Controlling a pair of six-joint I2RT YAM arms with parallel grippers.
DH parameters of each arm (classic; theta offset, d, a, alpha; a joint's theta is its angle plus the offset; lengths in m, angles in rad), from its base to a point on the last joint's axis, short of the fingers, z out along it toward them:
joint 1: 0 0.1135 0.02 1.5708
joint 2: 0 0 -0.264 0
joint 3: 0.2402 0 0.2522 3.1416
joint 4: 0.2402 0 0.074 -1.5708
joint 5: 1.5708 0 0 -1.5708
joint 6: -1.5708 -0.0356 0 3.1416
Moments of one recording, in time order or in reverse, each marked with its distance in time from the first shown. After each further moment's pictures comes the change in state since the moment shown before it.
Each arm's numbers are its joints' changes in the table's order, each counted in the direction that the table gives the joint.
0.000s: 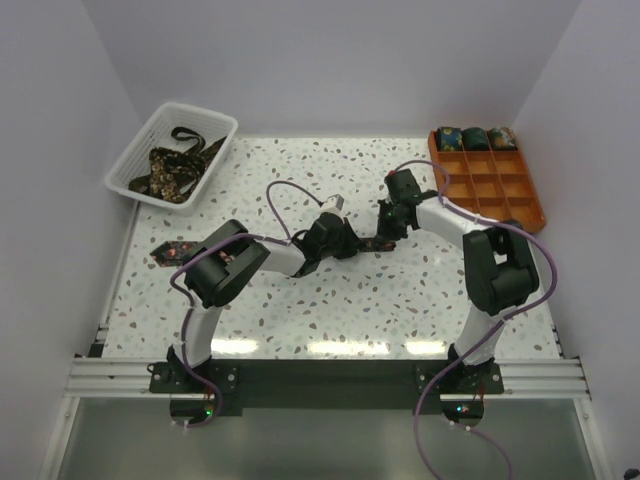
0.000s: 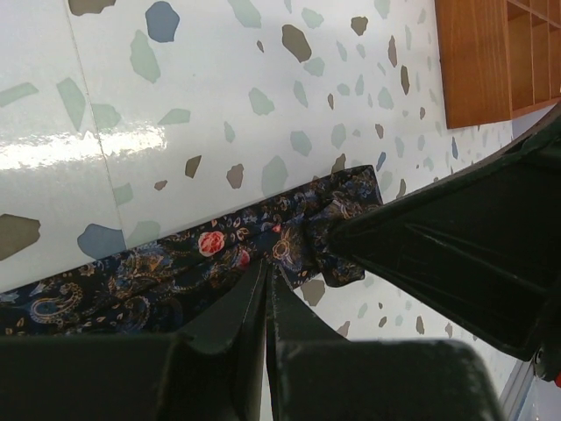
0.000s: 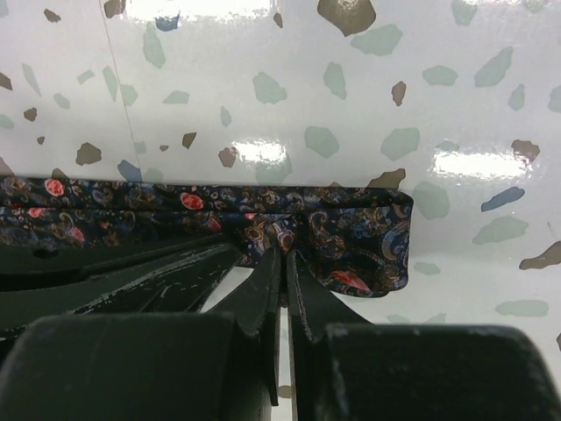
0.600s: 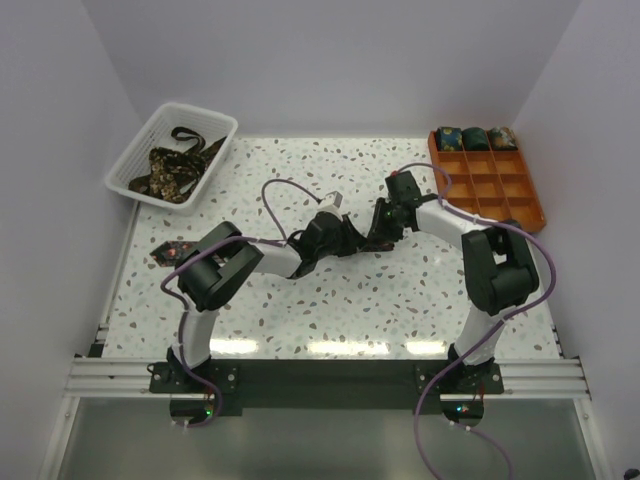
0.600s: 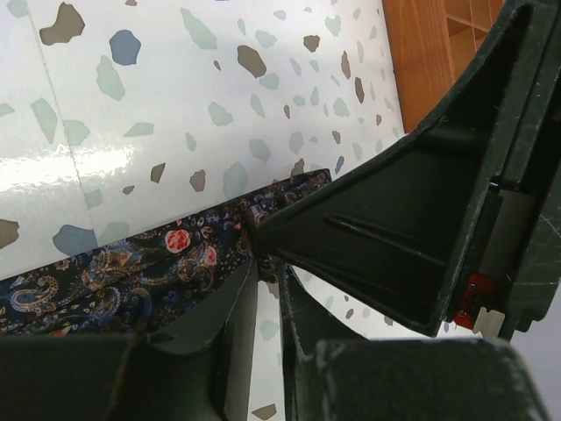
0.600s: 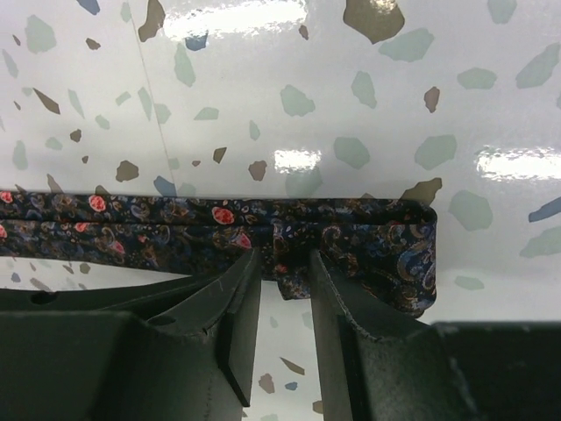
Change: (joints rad) left arm -0.001 0.054 -0.042 -0.055 0.008 -0.002; right arm 0.000 -0.001 -0.027 -0.076 -0.034 -0.103
